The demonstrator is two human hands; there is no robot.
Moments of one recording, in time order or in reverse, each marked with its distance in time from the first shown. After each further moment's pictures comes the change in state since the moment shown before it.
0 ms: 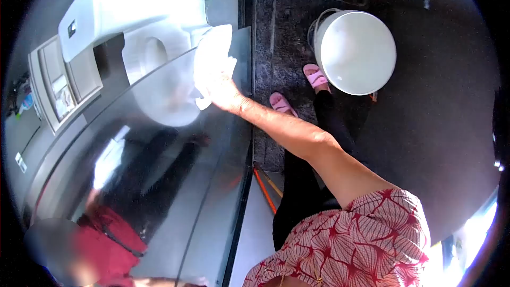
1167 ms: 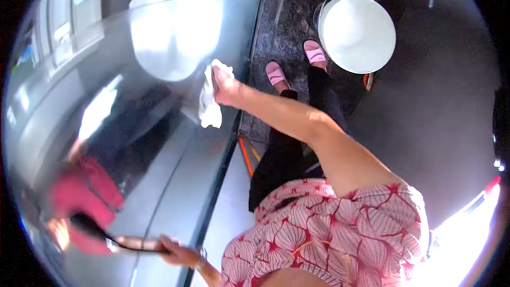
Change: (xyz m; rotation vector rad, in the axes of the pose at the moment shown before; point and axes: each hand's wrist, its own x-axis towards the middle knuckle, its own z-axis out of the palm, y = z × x) left_hand 0.153 0.015 0.440 1.410 1.199 -0.079; right_hand -0.061 -0.064 -0.071 0.617 -0.600 0.275
